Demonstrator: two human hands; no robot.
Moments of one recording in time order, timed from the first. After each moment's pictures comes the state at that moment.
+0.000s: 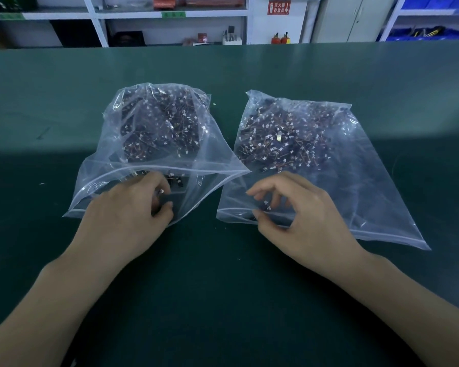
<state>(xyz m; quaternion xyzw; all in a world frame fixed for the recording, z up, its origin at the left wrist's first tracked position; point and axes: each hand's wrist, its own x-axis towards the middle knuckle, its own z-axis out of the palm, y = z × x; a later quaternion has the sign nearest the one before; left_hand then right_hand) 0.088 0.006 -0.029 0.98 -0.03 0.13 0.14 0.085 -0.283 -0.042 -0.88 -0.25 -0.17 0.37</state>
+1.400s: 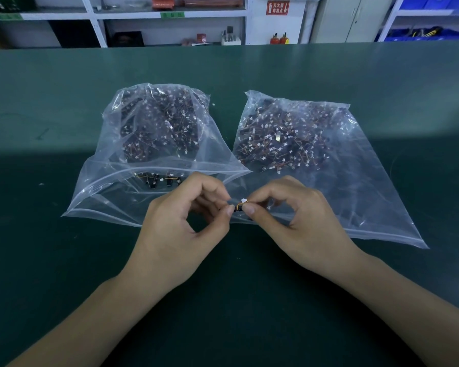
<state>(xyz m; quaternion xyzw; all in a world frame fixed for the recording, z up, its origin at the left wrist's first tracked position) 0.064 -0.057 -0.040 0.80 -0.22 0.19 0.52 0.083 -0.275 -0.038 -0.84 -0.26 -0.12 0.46</state>
